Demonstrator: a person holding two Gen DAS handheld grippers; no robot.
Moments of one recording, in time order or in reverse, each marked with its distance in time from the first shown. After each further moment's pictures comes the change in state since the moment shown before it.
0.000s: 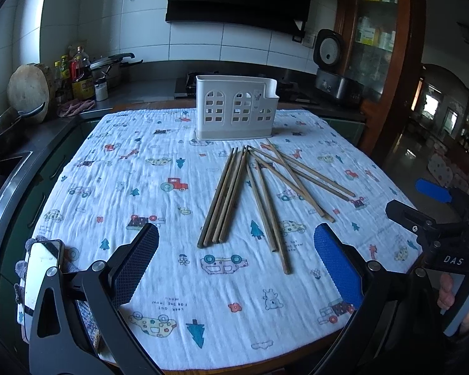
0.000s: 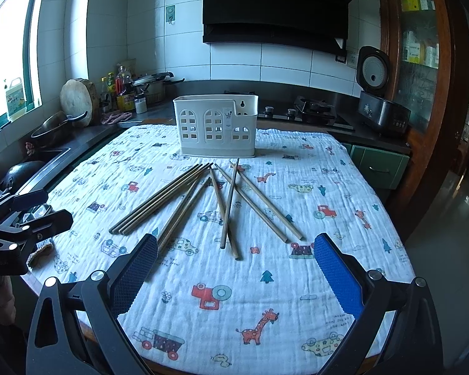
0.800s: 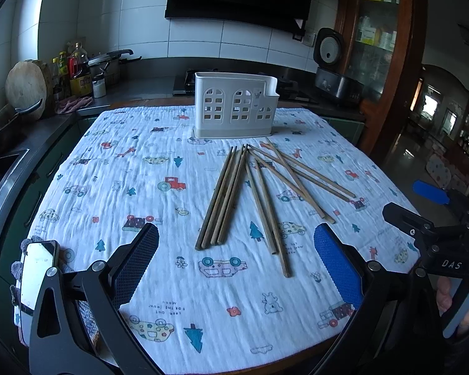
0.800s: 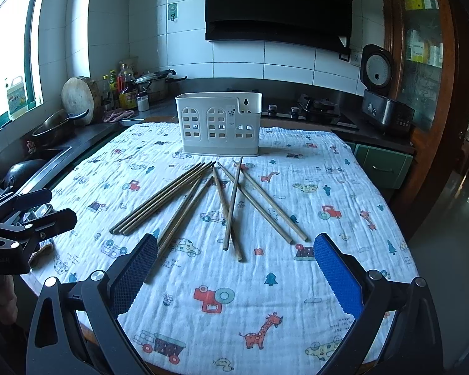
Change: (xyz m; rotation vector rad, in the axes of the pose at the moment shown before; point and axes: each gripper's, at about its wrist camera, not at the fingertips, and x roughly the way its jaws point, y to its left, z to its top) left arm 0.008 -0.001 0.003 -0.003 0.009 -0.003; right arm 0.010 0.003 0.002 -0.004 0.009 0.013
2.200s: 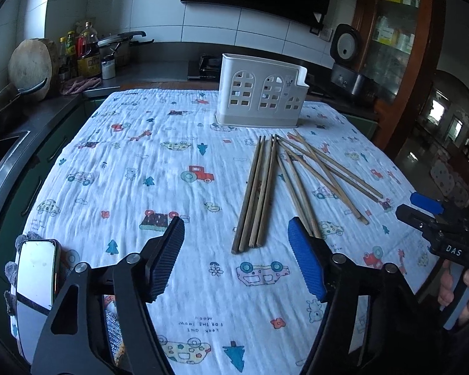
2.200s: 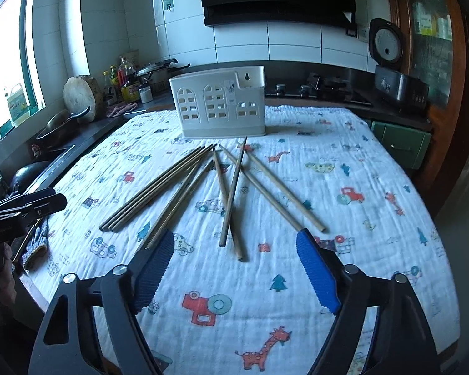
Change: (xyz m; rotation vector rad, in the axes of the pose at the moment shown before) left arm 0.038 0.053 -0.002 -0.064 0.055 0.002; right arm 0.054 -0.023 -0.009 0.055 0.070 0.087
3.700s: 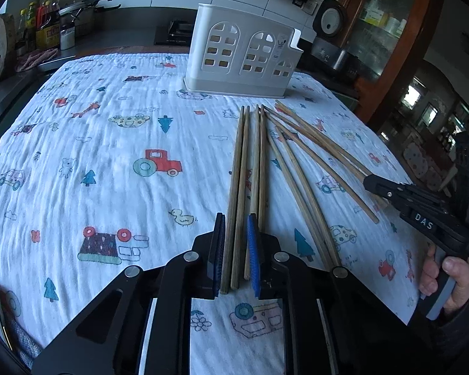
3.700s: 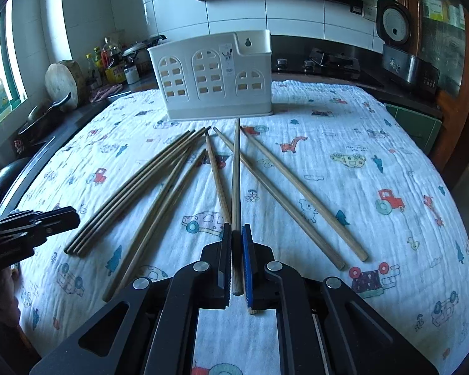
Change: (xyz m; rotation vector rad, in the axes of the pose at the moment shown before) left arm 0.091 0.007 0.017 0.008 0.147 -0.159; right arm 0.082 0.006 0.023 0.014 0.091 -0.030
